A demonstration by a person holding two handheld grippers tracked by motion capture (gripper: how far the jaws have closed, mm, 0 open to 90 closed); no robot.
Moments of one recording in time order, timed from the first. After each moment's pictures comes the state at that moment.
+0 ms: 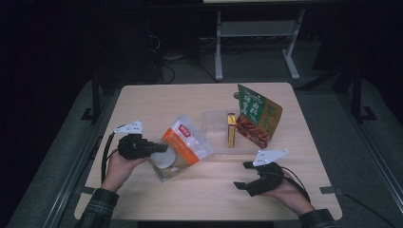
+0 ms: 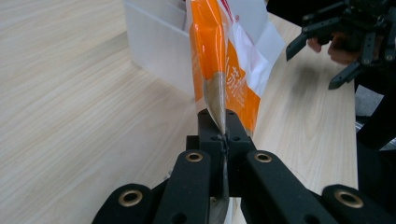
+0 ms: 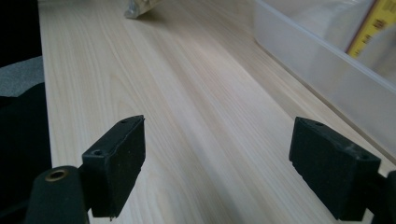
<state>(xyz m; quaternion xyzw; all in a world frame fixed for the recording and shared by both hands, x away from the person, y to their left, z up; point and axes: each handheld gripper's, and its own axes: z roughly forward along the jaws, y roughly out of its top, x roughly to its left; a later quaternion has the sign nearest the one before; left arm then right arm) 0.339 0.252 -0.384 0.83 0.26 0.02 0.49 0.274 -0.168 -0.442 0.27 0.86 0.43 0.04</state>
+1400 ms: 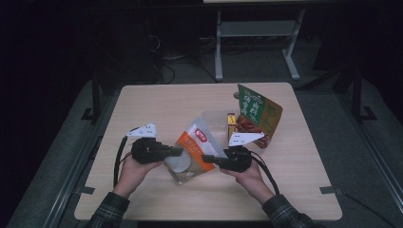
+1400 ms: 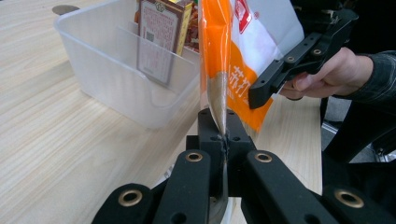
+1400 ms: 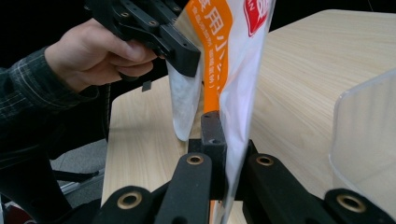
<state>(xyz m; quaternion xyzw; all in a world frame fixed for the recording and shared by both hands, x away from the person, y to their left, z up) 0.323 0.212 -0.379 0.83 0.23 0.00 0.51 0.313 -0.094 -0.419 0.23 0.77 0.59 -0.03</state>
